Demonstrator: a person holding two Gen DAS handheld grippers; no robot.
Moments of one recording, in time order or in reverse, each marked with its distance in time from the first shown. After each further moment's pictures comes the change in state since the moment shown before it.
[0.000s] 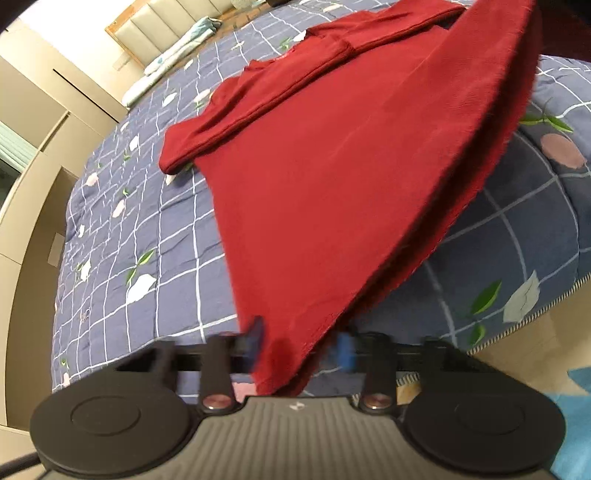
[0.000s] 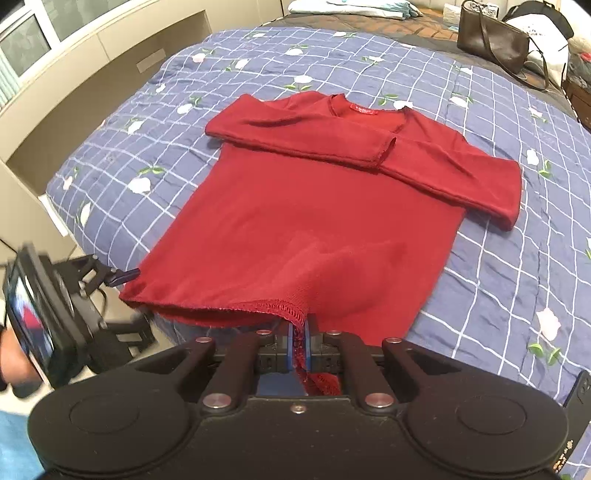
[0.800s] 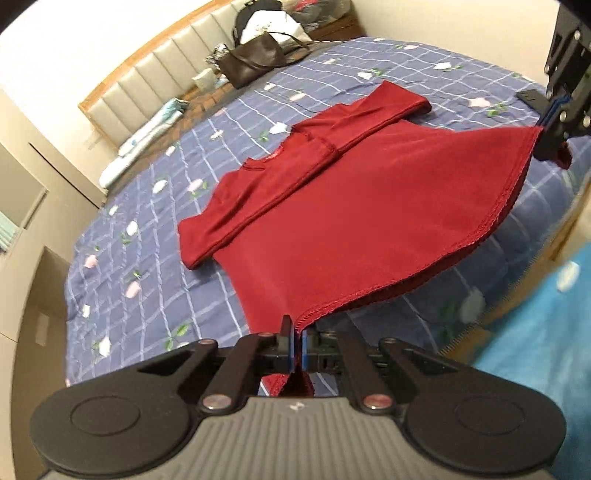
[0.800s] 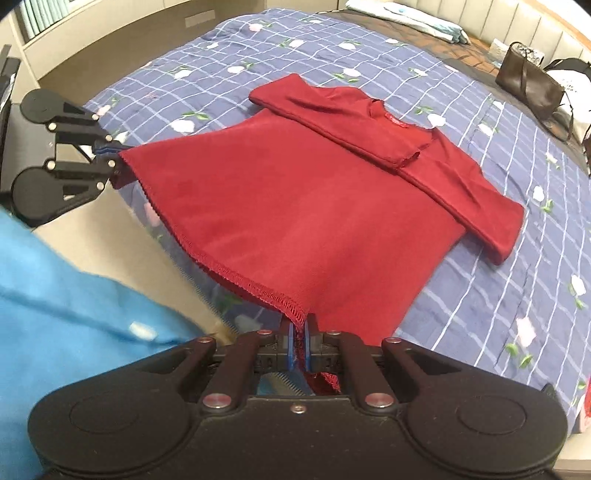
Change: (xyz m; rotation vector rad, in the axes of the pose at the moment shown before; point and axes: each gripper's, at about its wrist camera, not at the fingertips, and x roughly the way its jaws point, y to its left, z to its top) left arm -0.111 0.061 -0.015 0.145 -0.238 -0.124; right arm -0.044 0.045 -0.053 -0.224 0.037 -0.029
